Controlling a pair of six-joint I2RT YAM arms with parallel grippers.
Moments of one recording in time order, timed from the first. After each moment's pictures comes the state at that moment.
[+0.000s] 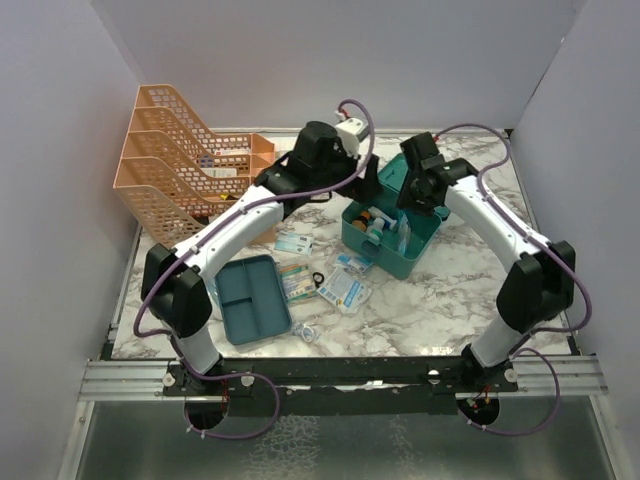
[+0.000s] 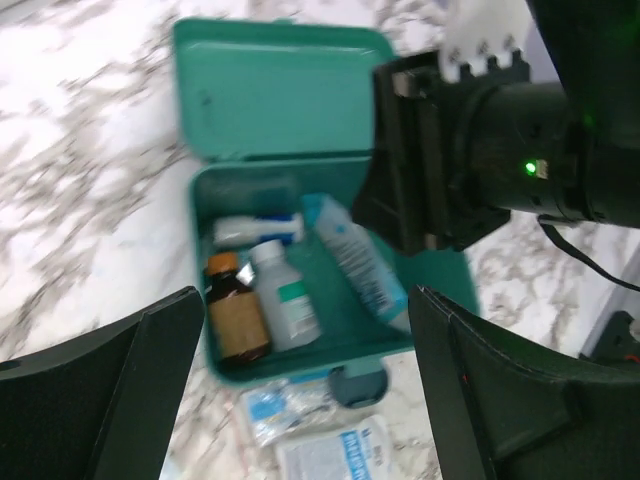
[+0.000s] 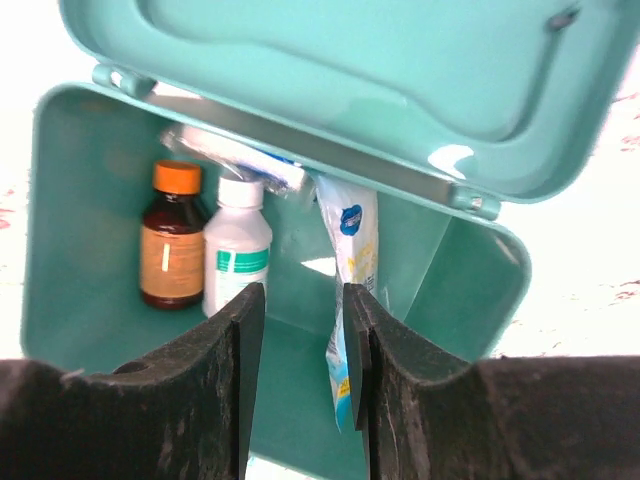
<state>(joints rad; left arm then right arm) -0.64 1.69 1.58 -0.34 0.27 -0.20 0.41 1.70 1.49 -0.87 0.29 0.68</state>
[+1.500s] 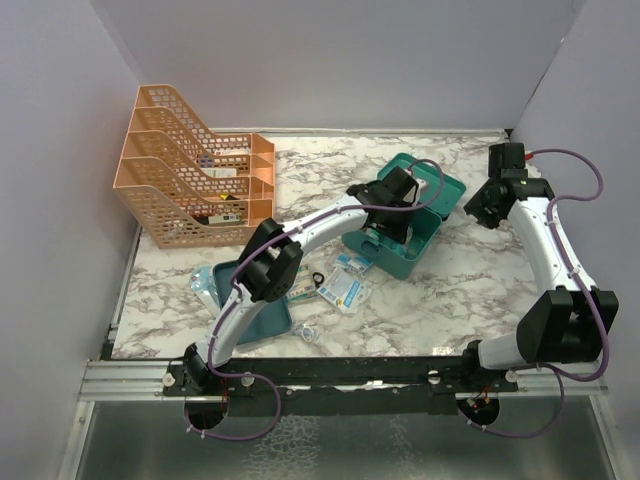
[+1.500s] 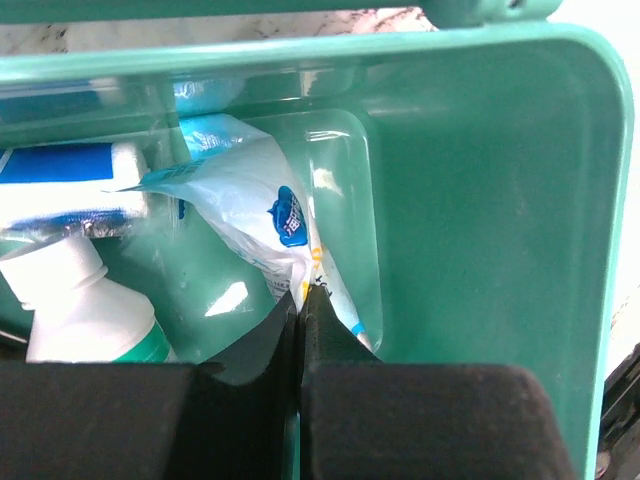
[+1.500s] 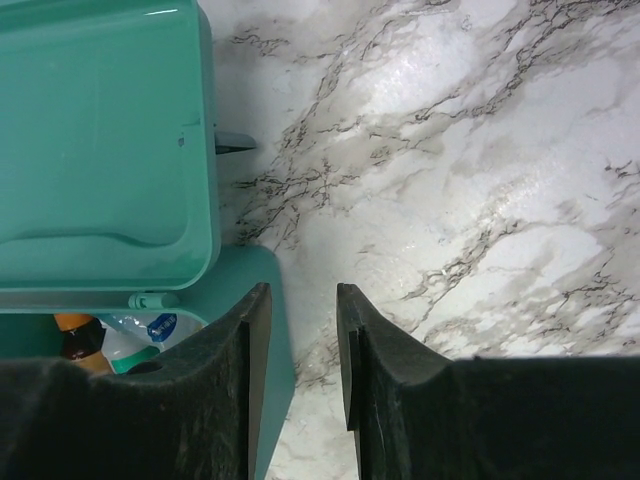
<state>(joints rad) -0.87 2.34 2.07 -0.62 0.21 -0.33 -0.03 1.42 1.28 -0.86 0.25 0.69</state>
